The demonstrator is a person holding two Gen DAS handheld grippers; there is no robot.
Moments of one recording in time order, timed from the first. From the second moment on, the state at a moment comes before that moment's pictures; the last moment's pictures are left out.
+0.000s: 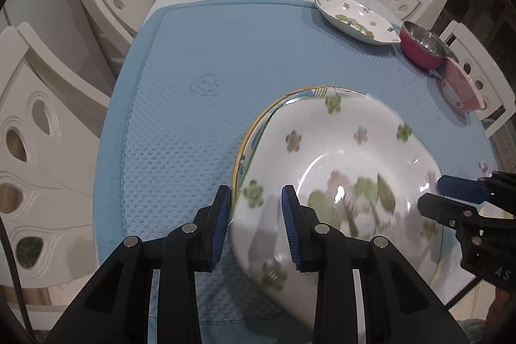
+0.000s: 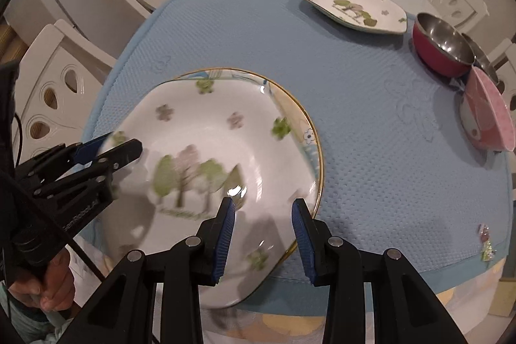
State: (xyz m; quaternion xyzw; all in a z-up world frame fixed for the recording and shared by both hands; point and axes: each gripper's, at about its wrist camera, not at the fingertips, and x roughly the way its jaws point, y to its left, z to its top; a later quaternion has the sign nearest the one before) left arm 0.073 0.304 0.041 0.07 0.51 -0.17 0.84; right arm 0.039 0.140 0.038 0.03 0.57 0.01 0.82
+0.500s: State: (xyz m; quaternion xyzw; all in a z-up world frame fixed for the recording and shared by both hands) left arm 0.071 0.295 0.062 0.10 0.49 -0.15 0.85; right arm 0.032 0.093 0.043 0.11 0.56 -0.04 0.82
